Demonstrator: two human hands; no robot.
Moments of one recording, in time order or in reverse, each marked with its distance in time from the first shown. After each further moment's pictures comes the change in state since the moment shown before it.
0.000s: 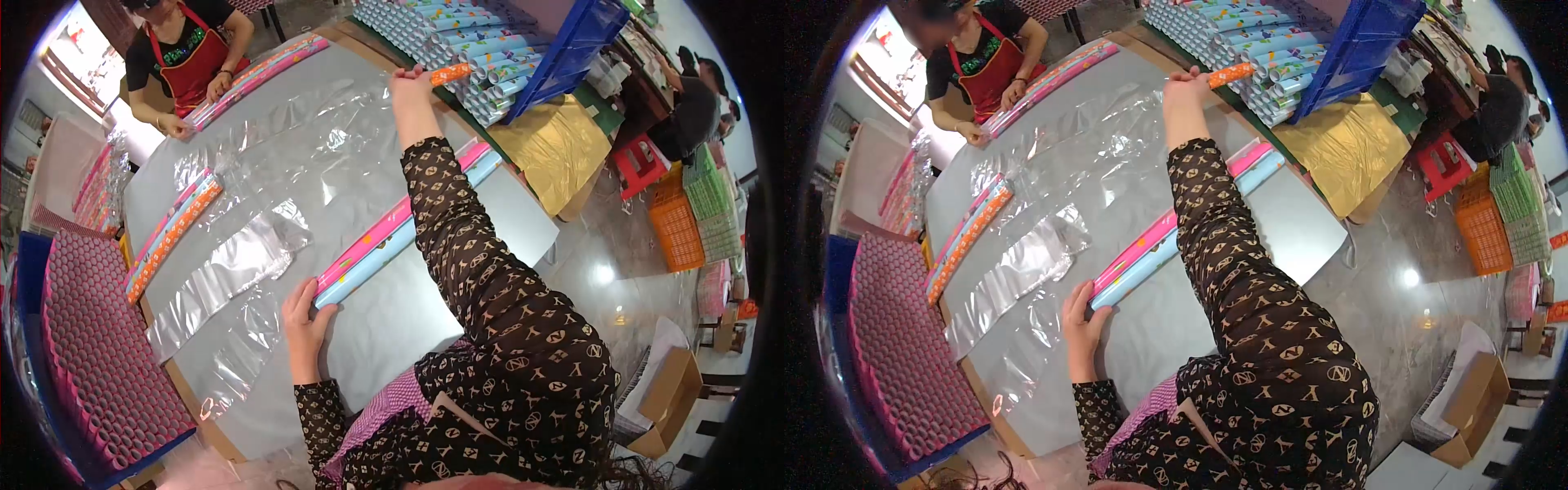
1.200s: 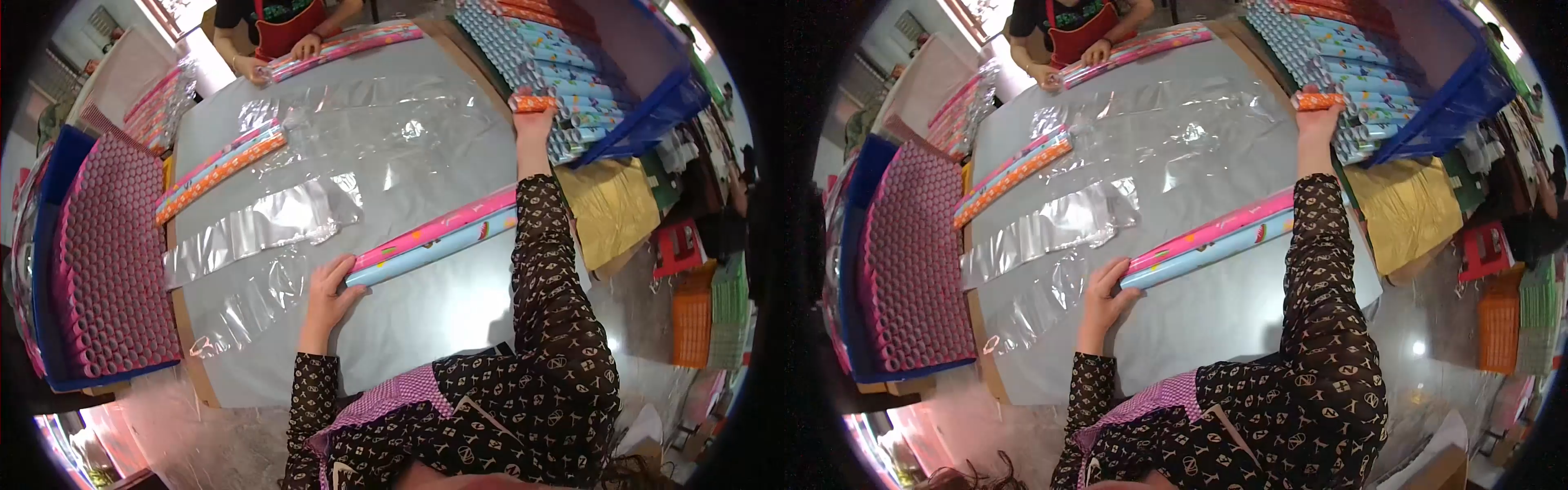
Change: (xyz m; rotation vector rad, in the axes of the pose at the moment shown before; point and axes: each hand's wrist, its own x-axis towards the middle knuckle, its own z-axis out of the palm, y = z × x) left_hand 0.002 -0.014 0.004 0.017 0.032 0.045; right_hand 0.081 -0.099 -0.017 -0.368 -0.430 0.098
